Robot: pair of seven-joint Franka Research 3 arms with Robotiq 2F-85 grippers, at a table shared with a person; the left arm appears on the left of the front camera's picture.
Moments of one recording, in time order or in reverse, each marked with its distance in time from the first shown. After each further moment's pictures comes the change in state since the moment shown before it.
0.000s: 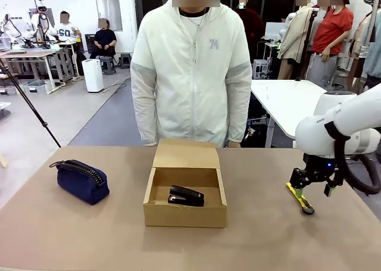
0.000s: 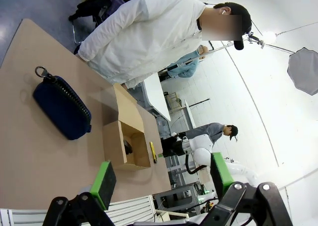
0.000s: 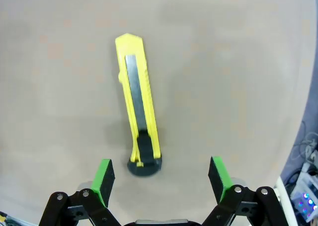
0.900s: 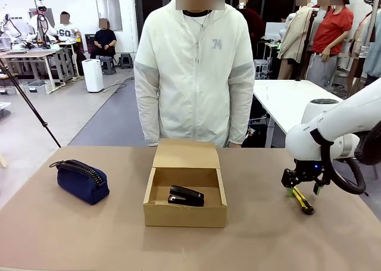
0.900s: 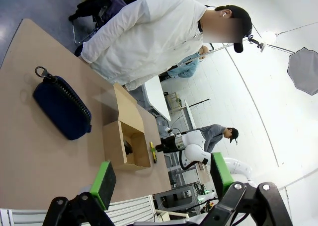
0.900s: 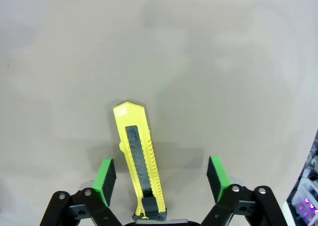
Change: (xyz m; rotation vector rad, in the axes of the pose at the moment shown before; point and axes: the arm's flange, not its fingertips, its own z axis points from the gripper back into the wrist) left arm 0.000 0.000 0.000 0.000 0.000 0.000; right arm 0.038 0.008 -0.030 -0.017 -0.034 -0.019
